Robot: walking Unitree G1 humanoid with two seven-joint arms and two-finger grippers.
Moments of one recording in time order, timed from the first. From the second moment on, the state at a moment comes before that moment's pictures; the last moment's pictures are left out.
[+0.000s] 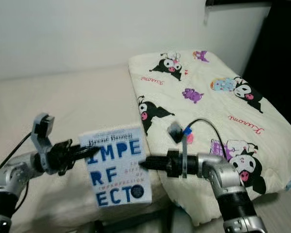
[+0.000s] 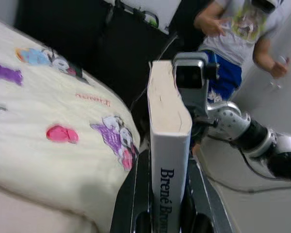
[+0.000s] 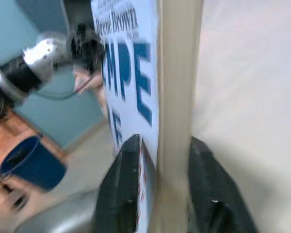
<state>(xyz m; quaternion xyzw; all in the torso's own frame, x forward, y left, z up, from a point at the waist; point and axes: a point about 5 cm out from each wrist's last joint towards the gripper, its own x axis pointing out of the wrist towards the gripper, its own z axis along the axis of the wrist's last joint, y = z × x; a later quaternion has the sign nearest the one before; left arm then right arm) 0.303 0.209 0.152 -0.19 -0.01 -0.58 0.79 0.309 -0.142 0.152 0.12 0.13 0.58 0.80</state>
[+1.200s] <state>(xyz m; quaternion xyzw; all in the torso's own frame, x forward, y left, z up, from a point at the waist) 0.331 0.154 0.230 -0.39 -0.26 -0.43 0.77 0.326 -0.122 0.168 0.41 -0.06 0.41 0.81</state>
